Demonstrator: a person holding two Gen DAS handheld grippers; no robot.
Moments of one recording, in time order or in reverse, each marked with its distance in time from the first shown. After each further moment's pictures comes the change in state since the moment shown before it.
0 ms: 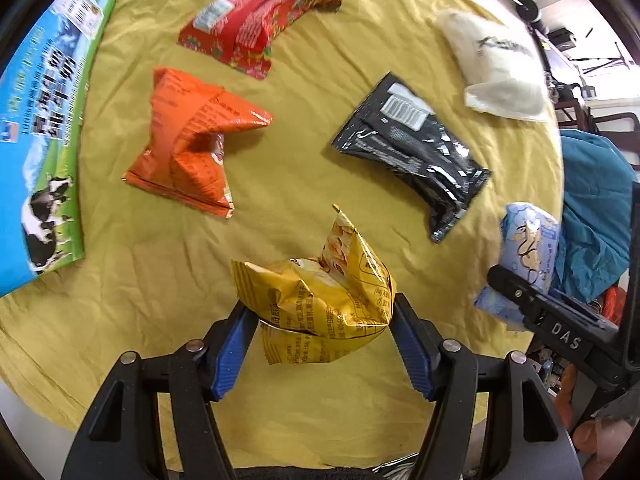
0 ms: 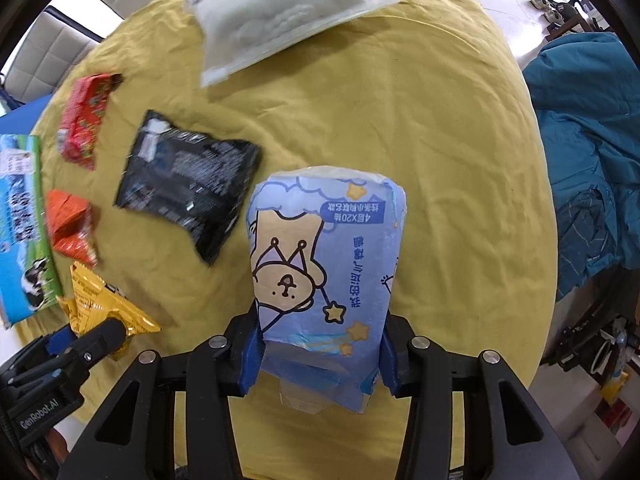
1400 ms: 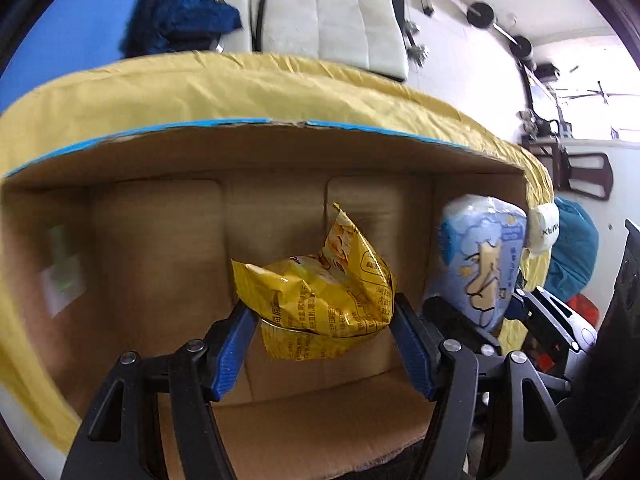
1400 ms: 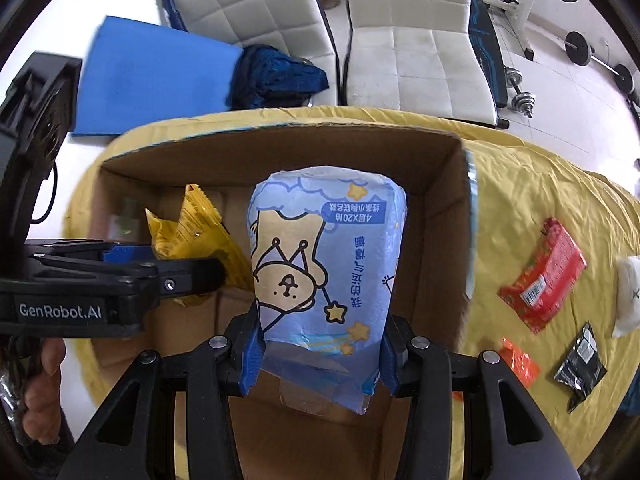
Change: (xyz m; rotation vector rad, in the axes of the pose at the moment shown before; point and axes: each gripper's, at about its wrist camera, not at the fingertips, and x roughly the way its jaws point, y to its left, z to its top) left arm -0.129 0.366 0.155 0.000 0.042 -0.164; right arm -0.066 0.485 0.034 -0.414 -0.172 0.155
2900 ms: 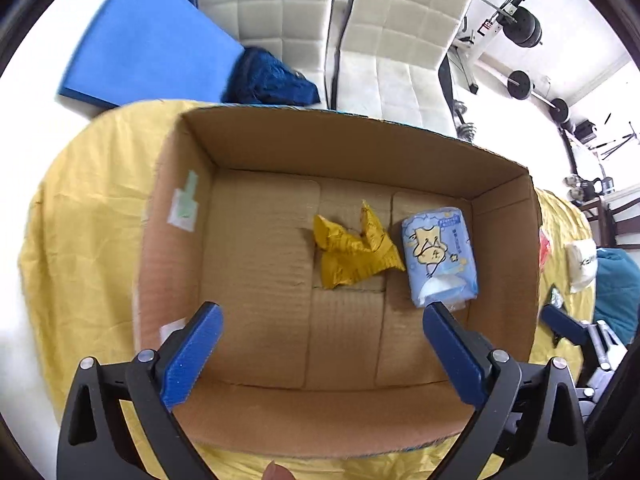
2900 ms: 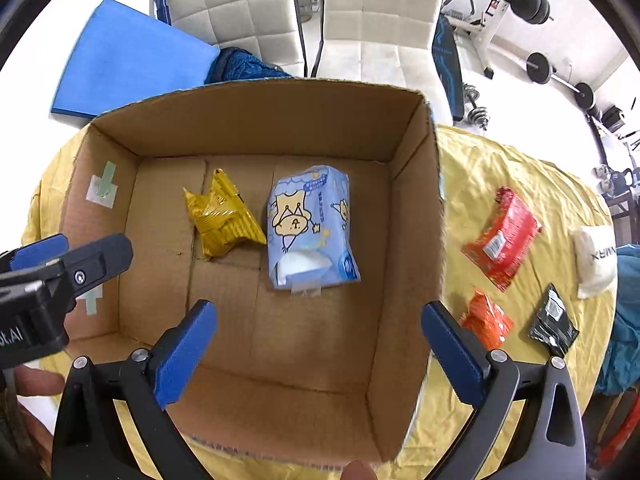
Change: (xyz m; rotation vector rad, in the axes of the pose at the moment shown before) left arm -0.050 0.000 -0.122 -0.087 -0.404 0.277; right arm -0.009 0.022 -0.057 -0.008 -0.060 -0.201
